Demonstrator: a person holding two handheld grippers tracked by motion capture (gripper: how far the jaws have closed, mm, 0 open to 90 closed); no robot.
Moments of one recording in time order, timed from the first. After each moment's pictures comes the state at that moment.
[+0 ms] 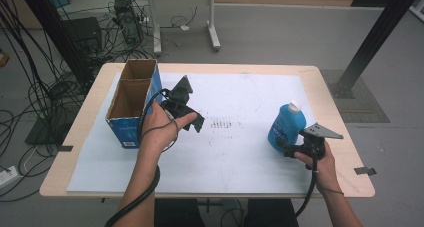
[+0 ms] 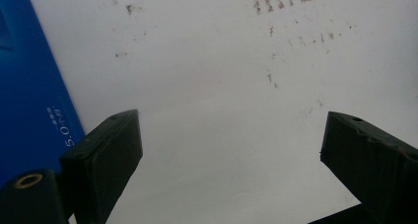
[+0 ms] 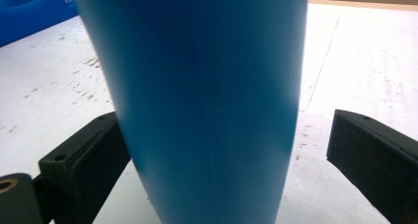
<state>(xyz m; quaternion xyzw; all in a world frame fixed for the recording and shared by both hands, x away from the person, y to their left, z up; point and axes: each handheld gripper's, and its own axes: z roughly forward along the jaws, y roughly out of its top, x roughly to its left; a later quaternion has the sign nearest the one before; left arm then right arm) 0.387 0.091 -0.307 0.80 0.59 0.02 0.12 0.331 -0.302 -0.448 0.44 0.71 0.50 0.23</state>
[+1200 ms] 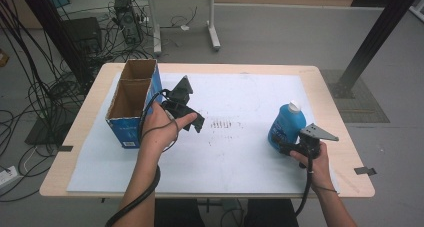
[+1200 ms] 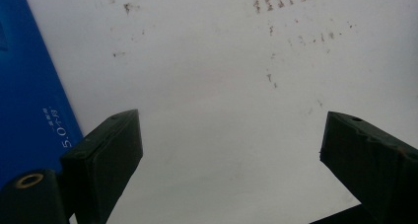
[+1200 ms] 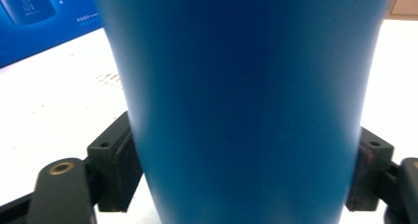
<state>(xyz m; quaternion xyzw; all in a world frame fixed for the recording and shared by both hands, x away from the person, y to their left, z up) 0.388 0.091 -0.309 0.80 0.59 0.01 0.12 0.335 -0.292 -0.456 0.42 0.69 0.53 0.24</state>
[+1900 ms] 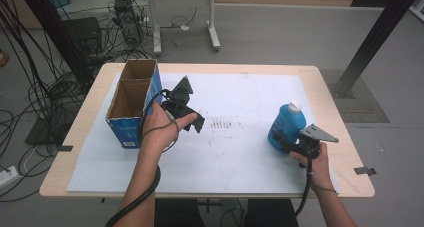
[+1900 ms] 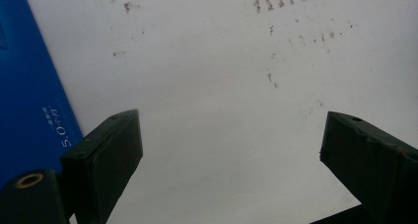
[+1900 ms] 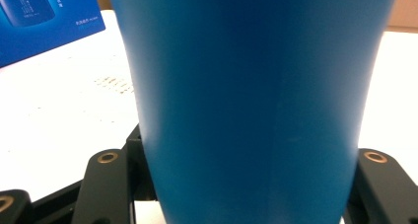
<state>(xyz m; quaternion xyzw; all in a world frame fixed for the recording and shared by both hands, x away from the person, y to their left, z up) 0.387 0.090 -0.309 0.80 0.59 0.01 0.12 0.333 -0.291 -0.456 0.42 0.69 0.54 0.26</state>
